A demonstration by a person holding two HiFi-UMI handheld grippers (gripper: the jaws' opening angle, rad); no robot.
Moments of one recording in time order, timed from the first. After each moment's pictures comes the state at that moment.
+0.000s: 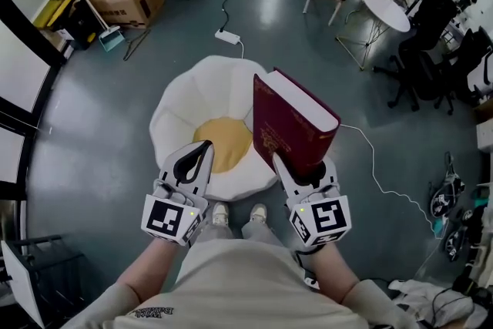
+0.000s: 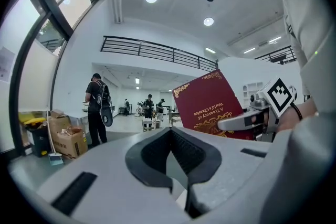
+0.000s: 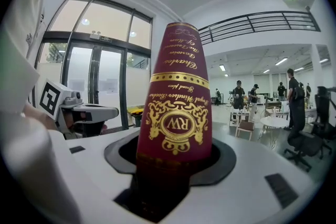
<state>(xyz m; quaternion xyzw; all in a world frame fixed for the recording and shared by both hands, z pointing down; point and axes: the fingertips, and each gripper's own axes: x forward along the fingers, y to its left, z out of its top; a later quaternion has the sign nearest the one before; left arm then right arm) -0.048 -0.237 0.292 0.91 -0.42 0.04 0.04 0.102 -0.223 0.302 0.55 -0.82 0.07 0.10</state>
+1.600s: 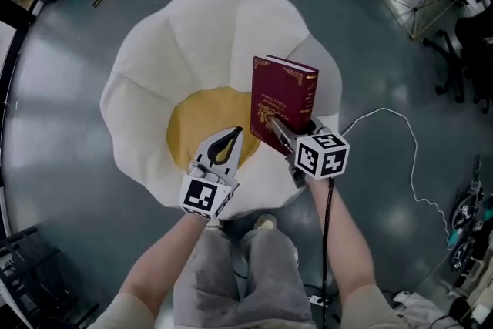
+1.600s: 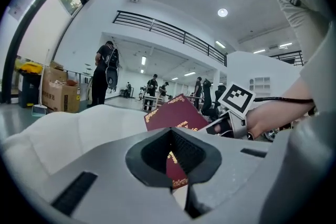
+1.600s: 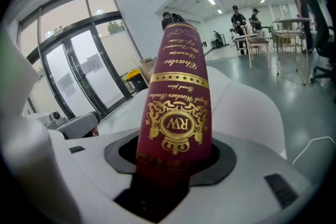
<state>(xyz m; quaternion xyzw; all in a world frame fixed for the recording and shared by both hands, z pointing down) 0.022 -0.424 0.872 0.90 -0.41 0.05 0.12 0.126 -0.466 0.937 0.46 -0.80 0.34 0.18</state>
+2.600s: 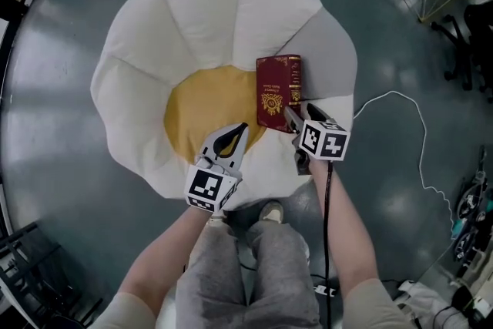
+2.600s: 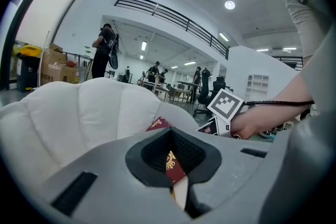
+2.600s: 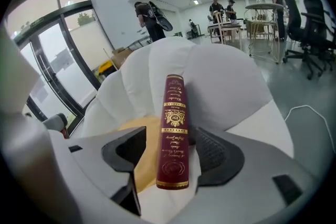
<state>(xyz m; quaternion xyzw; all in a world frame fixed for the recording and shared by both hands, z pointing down) 0.014 -0.397 0.968 0.90 -0.39 0.09 0.18 0.163 -0.442 1.069 0.54 -0.70 0.41 0.22</state>
